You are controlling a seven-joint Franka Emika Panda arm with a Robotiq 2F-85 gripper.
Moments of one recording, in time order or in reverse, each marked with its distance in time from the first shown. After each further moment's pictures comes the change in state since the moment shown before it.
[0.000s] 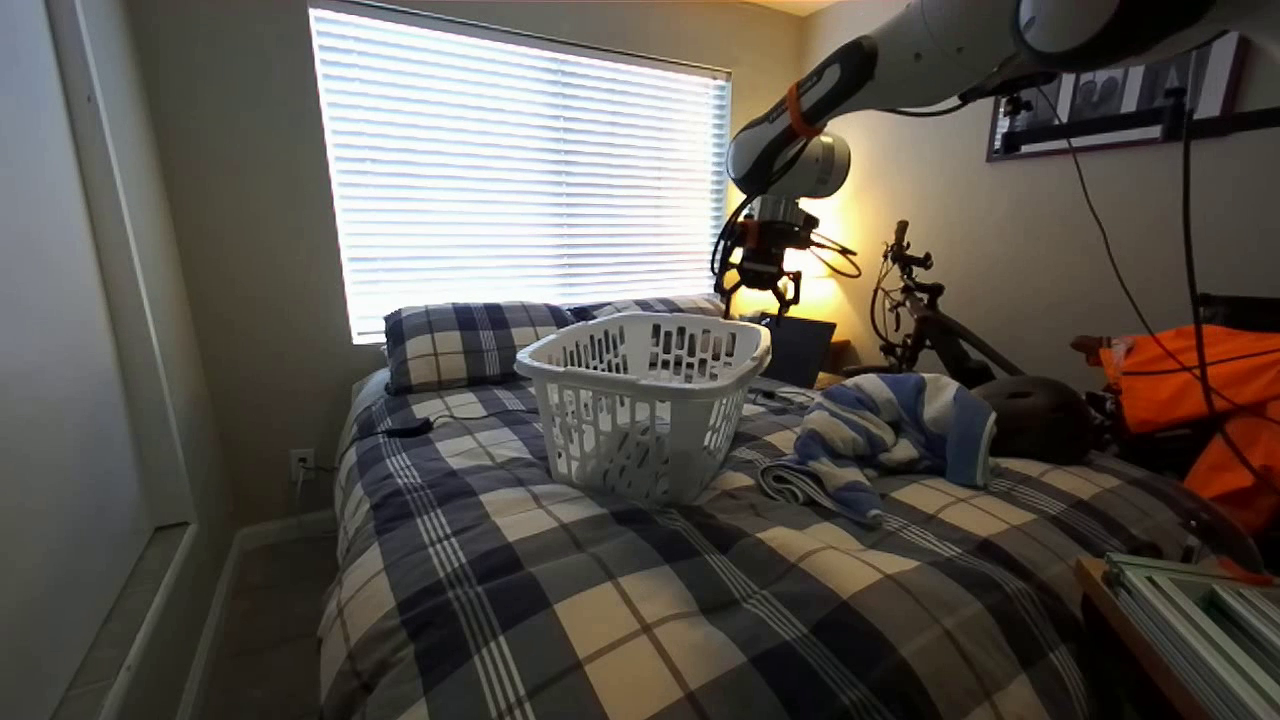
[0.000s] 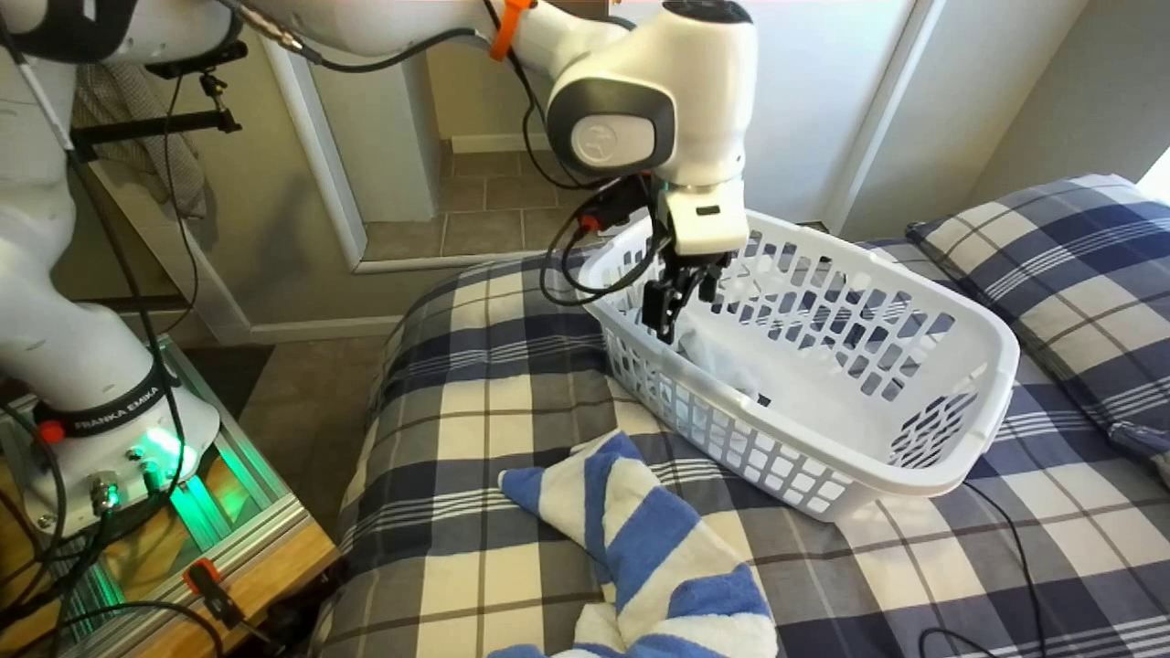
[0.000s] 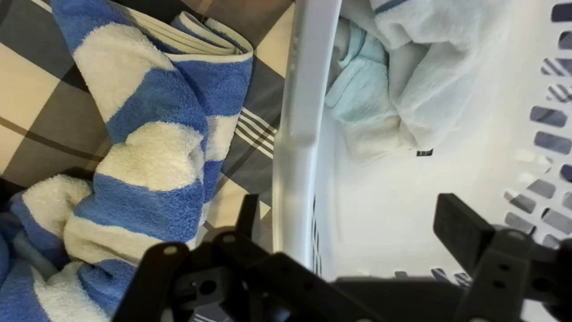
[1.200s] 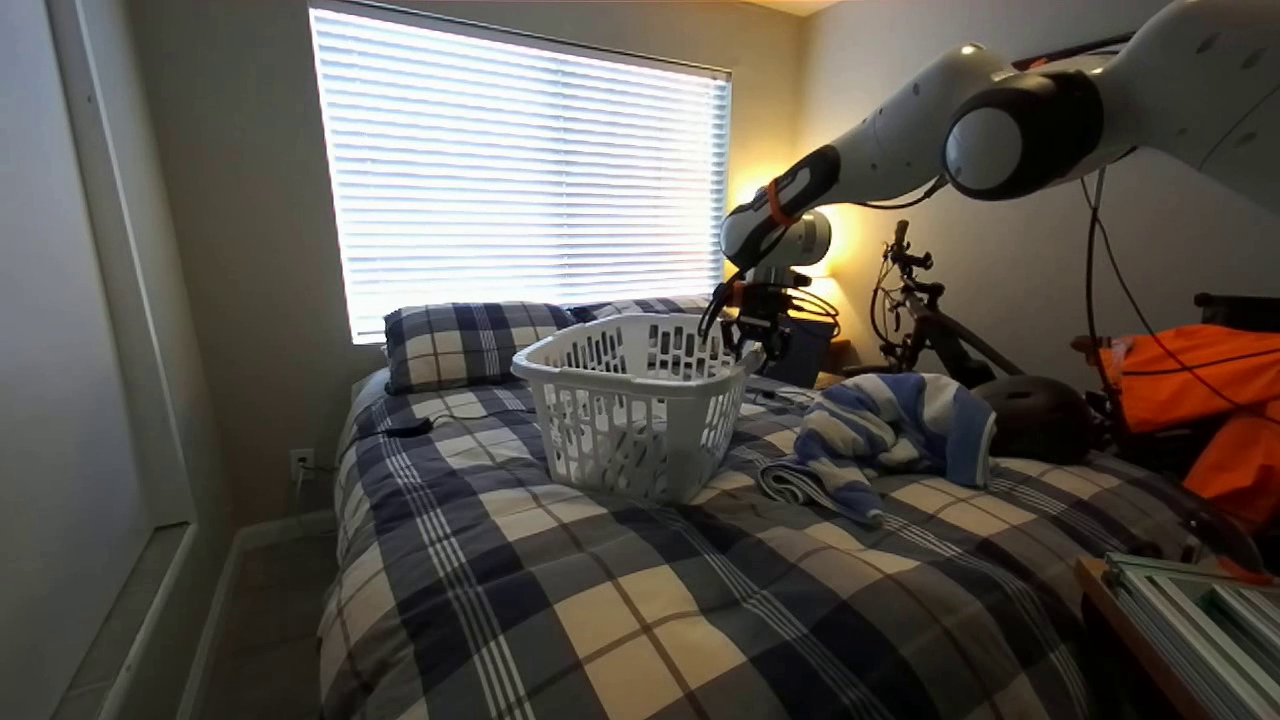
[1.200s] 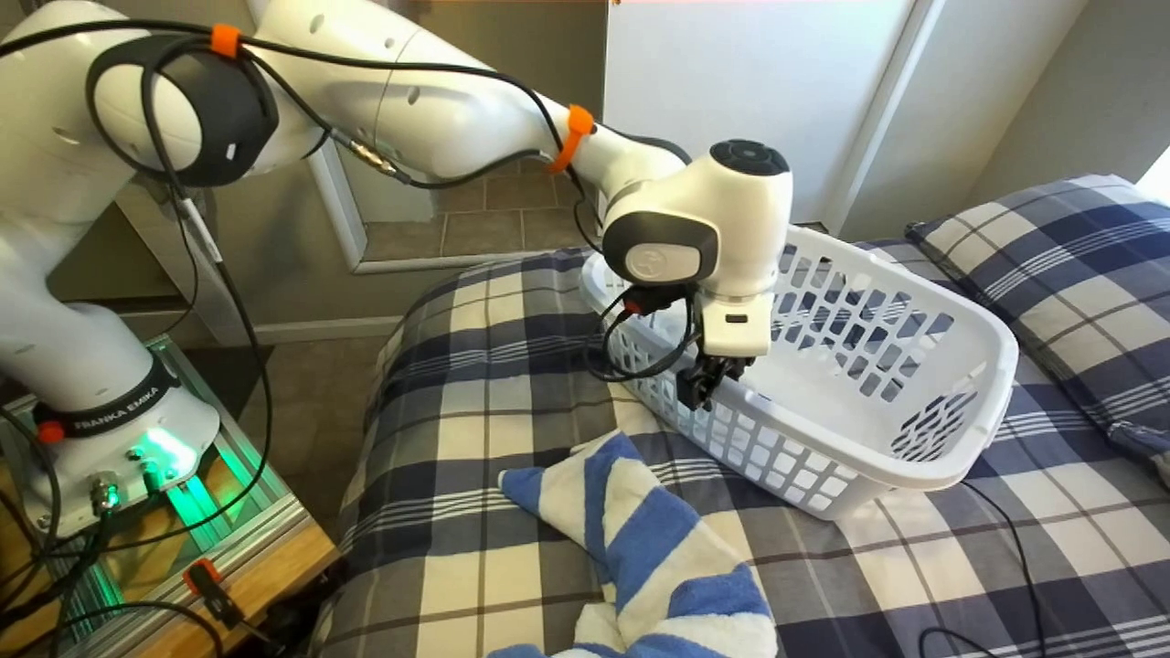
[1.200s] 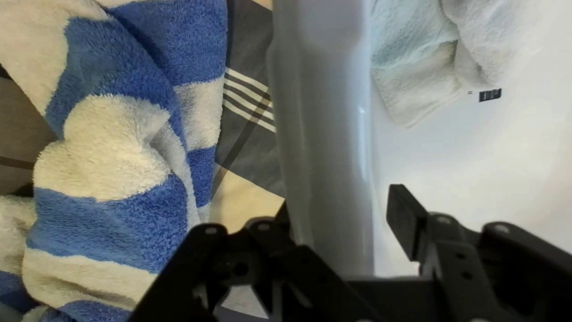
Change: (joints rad) arm -0.125 0.312 0.052 0.280 0.016 0.037 0.131
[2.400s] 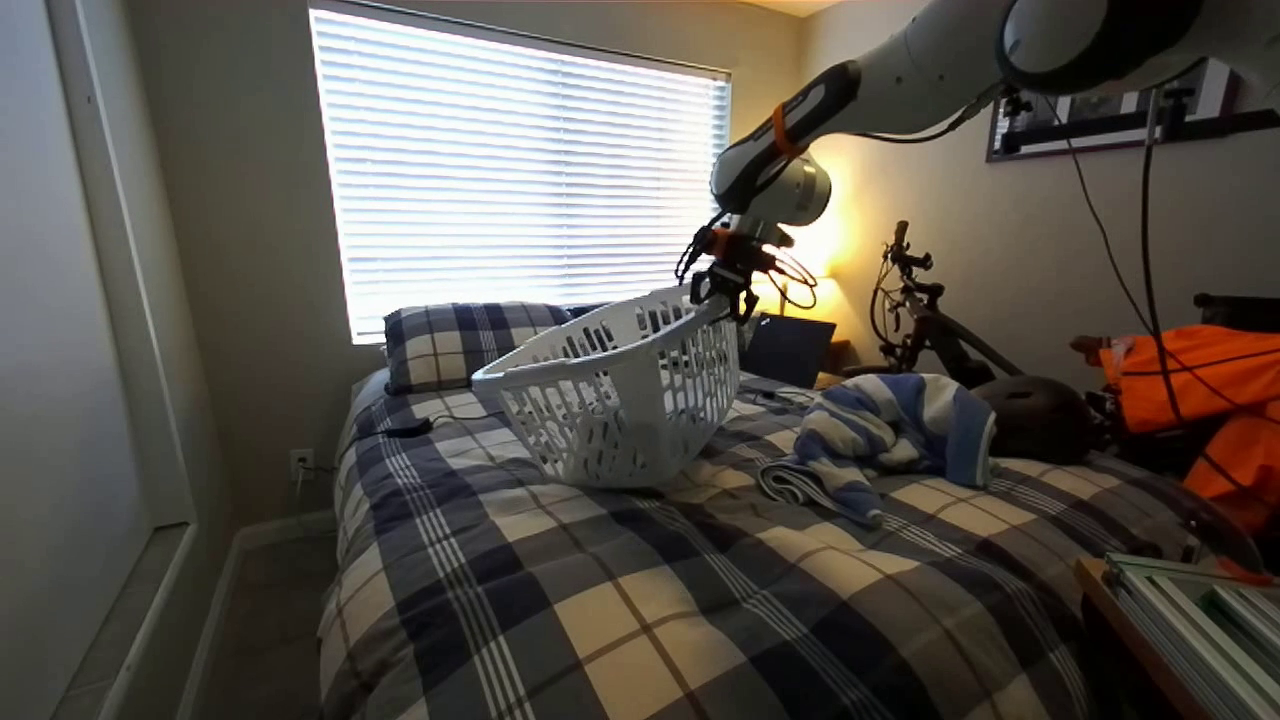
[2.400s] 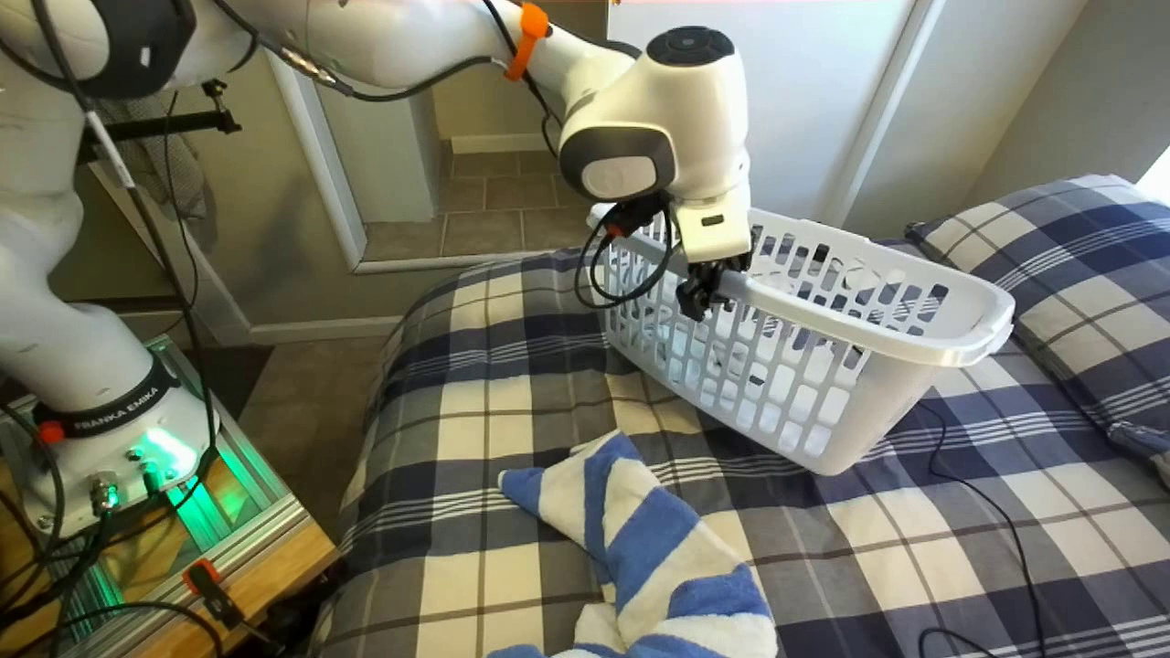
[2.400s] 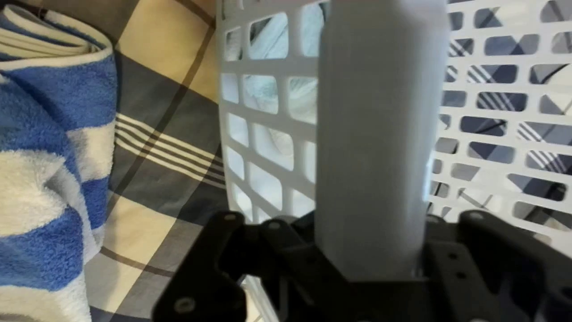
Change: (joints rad) arm 0.050 -0.270 0.106 -0.266 0.069 0.222 -0.078
